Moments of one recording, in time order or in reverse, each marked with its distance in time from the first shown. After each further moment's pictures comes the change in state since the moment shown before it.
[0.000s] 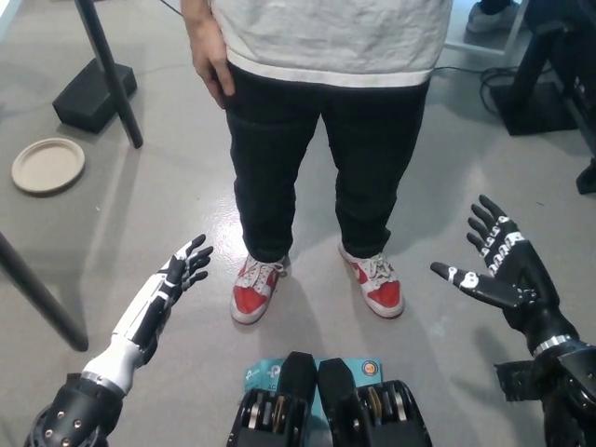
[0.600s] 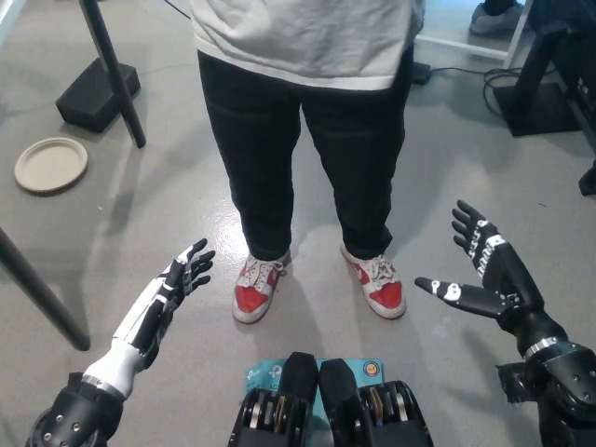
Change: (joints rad) left_arm 0.008 0.000 -0.001 0.002 -0.026 0.001 -0.017; right_arm 0.000 -0.046 0.105 0.042 -0.092 -0.090 -0.018
